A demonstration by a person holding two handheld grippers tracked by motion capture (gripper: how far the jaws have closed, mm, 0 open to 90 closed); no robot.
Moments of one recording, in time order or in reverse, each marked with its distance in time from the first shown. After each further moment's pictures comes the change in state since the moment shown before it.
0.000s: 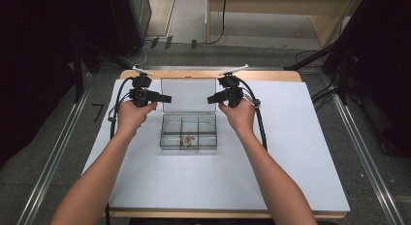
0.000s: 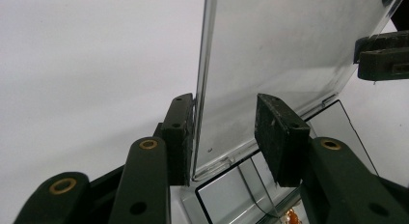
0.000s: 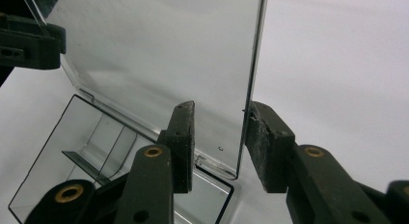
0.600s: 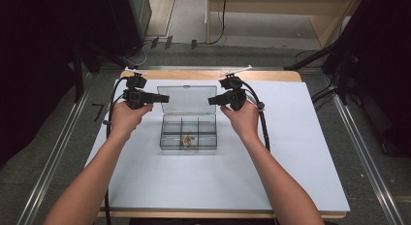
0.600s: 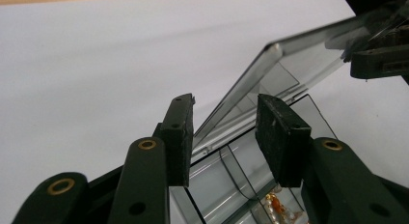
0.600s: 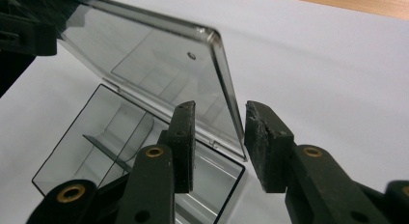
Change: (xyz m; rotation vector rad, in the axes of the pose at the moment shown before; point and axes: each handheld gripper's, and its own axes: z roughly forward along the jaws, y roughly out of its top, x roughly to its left) left arm -0.013 -0.009 -0.028 -0.066 -0.027 0.076; right arm 0.014 -0.010 -0.026 -0.053 0.004 -0.078
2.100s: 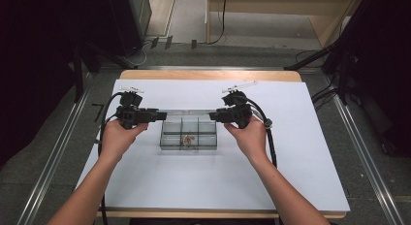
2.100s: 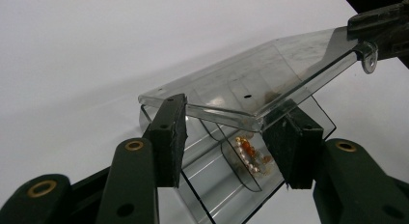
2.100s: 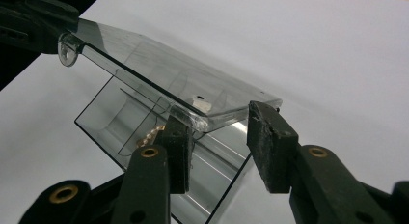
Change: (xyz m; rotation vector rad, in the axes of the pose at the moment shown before) left arm -0.031 -0.049 -0.028 0.004 -0.003 0.073; right arm 0.027 -0.044 -0.036 -0.023 0.028 -0.078
